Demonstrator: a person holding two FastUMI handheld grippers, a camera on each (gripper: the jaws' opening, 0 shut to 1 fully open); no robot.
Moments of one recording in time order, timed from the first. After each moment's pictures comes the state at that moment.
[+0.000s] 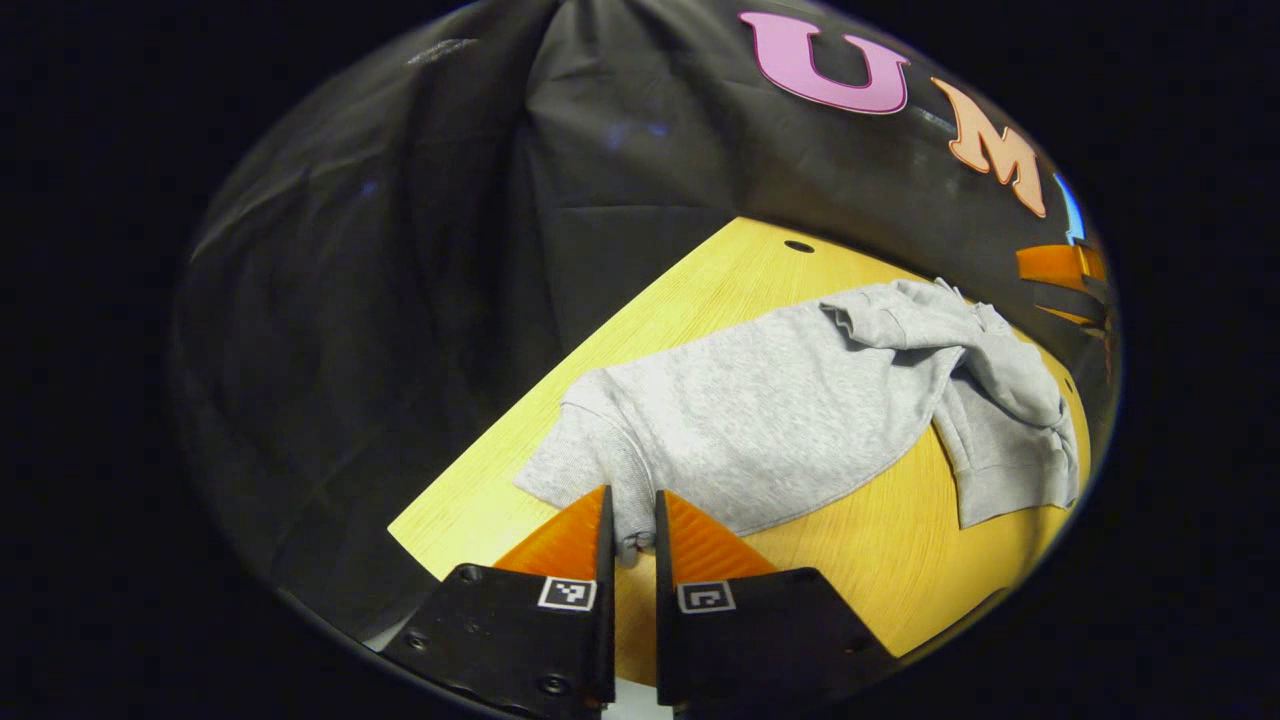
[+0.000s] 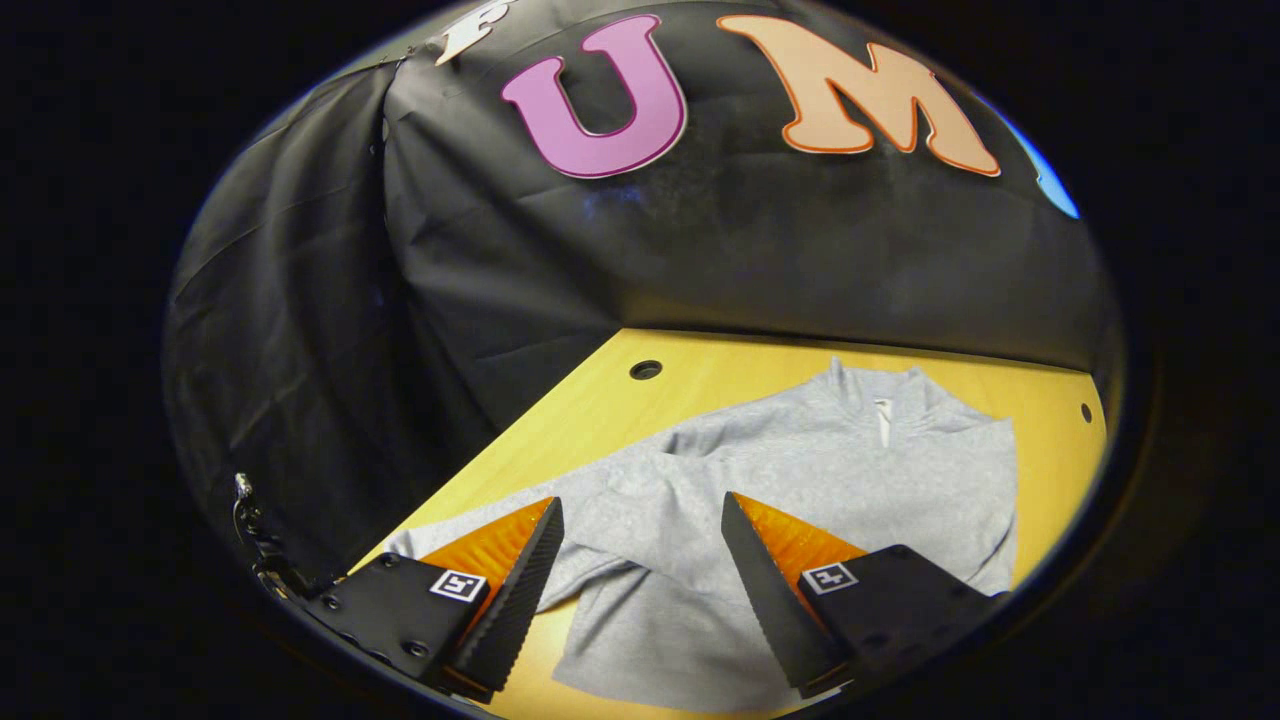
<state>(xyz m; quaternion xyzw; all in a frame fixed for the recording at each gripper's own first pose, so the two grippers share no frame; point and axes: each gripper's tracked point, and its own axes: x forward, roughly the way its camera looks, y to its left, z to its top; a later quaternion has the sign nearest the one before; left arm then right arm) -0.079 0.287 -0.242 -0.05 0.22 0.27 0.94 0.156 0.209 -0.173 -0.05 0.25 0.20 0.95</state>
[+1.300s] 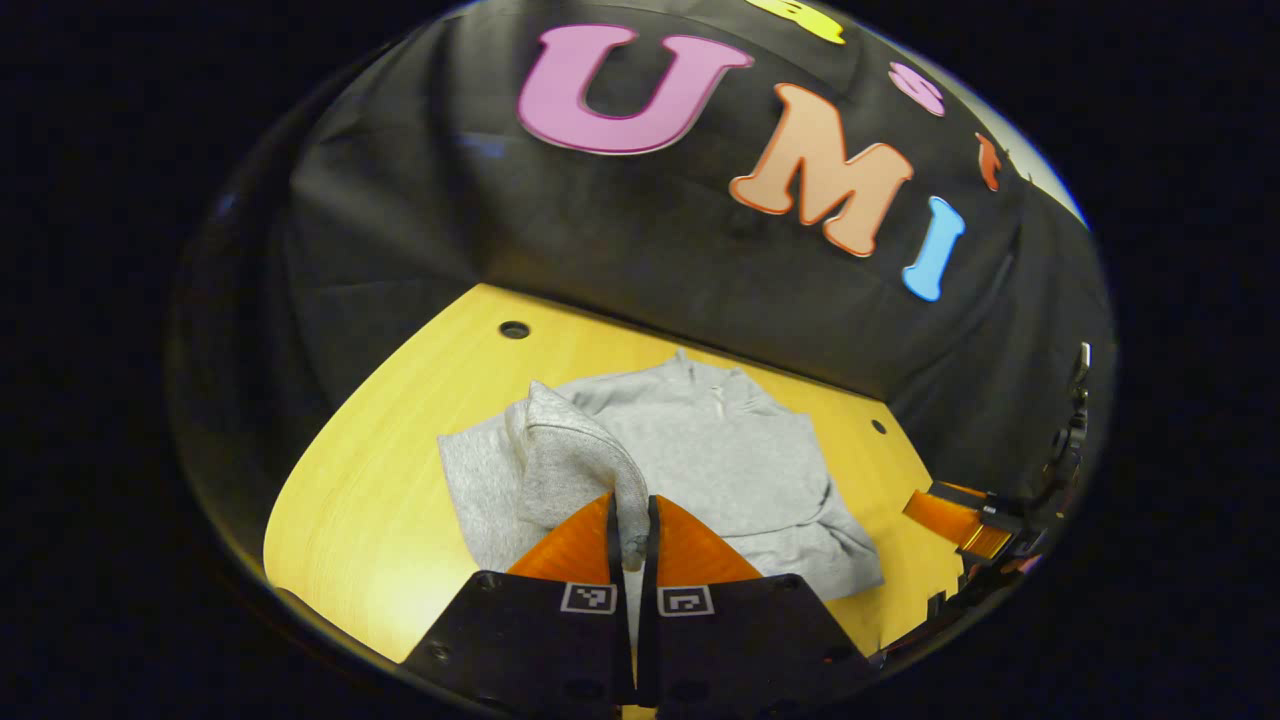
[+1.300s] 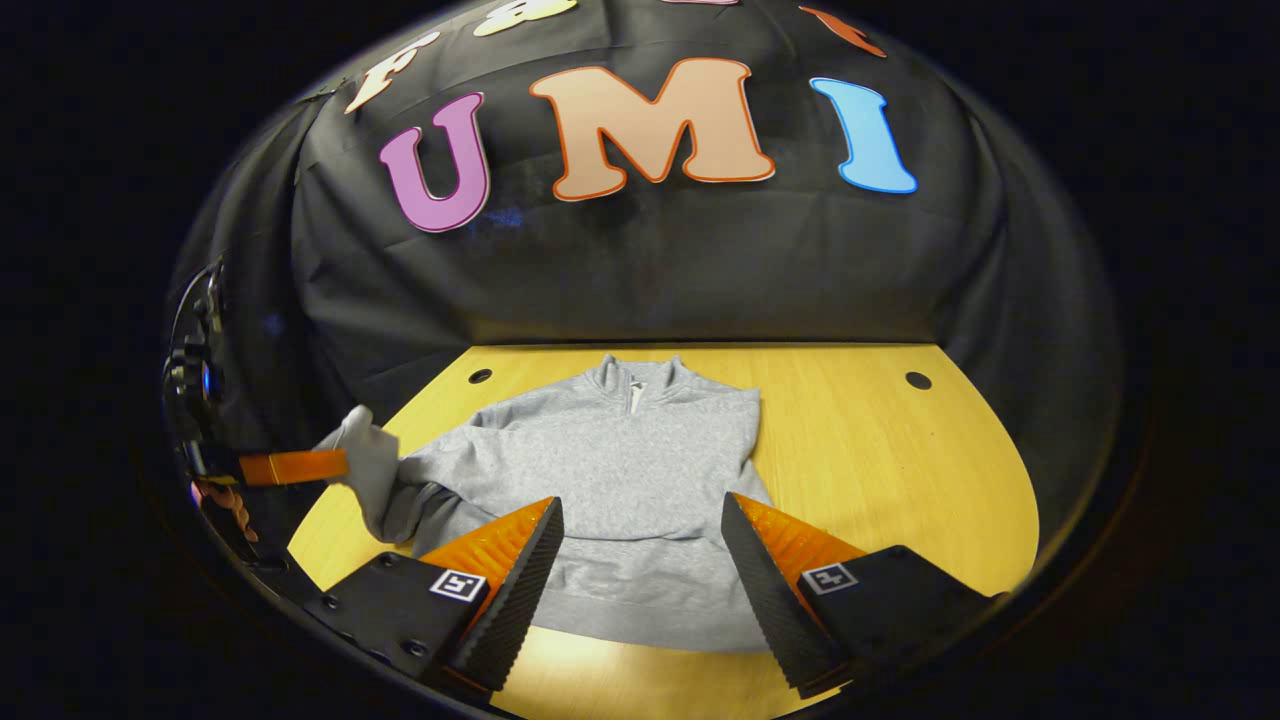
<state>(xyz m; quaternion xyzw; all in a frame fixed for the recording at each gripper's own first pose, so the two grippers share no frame) 0.079 0.015 -0.066 -0.07 0.18 -0.02 0.98 0.081 -0.031 -0.114 -0.04 0.22 0.02 0.97</state>
